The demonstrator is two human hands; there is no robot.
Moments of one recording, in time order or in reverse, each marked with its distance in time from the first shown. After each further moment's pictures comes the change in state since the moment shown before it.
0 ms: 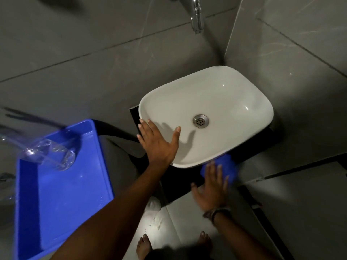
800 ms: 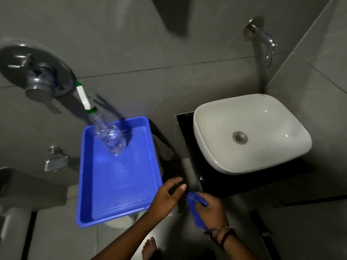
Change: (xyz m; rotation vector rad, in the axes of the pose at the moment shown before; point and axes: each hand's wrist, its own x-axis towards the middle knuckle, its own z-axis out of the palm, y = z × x) left_hand -0.123 -0.130 -0.089 -0.627 -0.452 -0.173; right_hand -0.079 -0.094 -0.022 0.685 -0.368 0.029
